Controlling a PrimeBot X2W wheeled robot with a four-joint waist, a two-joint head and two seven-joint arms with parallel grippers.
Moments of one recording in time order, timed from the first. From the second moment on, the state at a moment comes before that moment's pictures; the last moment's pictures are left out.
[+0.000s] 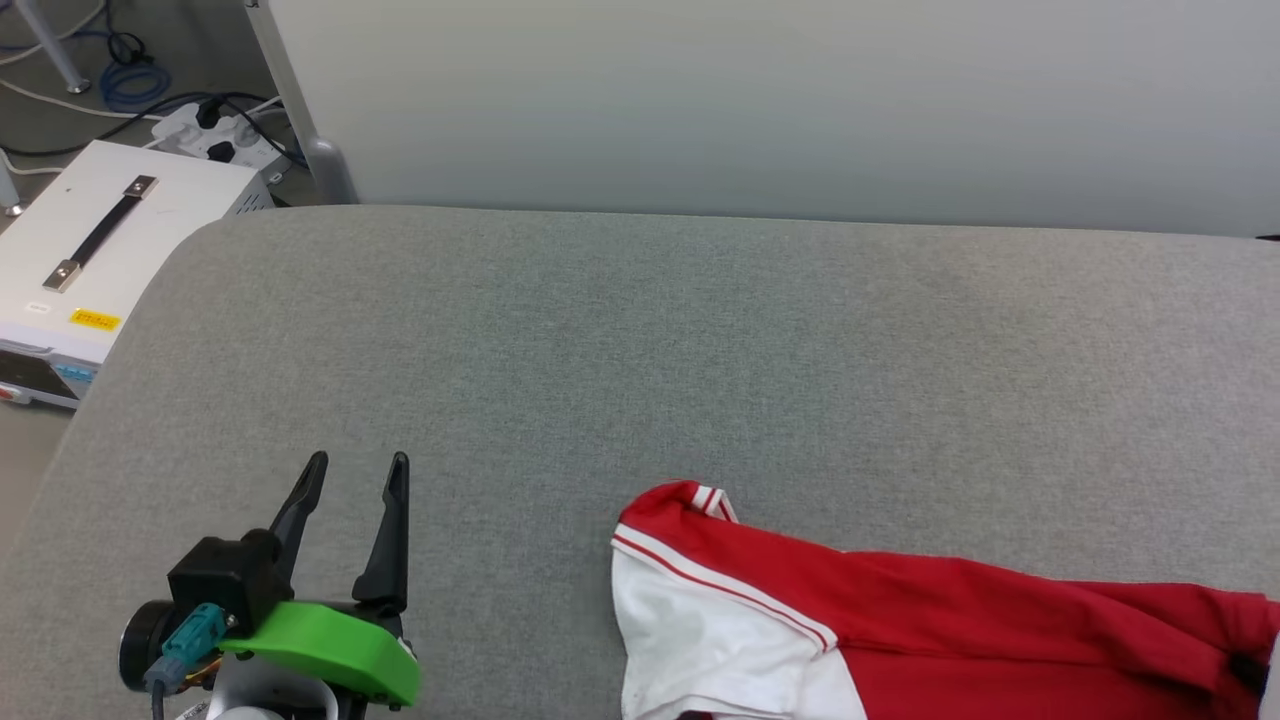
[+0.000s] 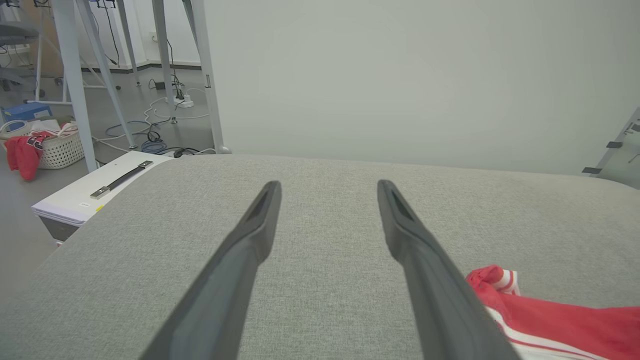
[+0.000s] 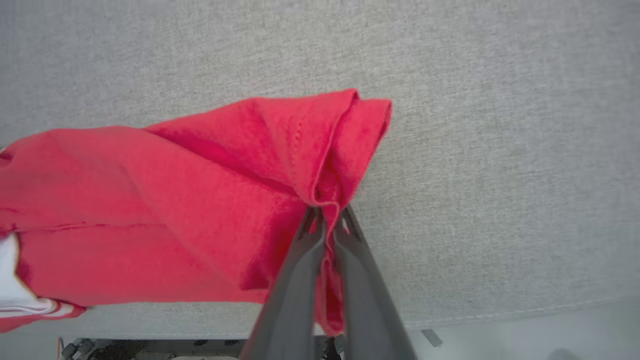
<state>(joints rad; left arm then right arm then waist) 0.00 0.44 -0.33 -0.07 -0.54 0.17 -0.20 0.04 -0.29 -0.32 0.07 0.44 0.13 0.89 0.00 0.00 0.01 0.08</state>
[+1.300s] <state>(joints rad) -0.09 0.42 -0.41 -0.01 -0.53 0.12 -0.19 -0.17 -0.05 0.29 0.24 1.35 0.13 0.78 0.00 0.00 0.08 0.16</state>
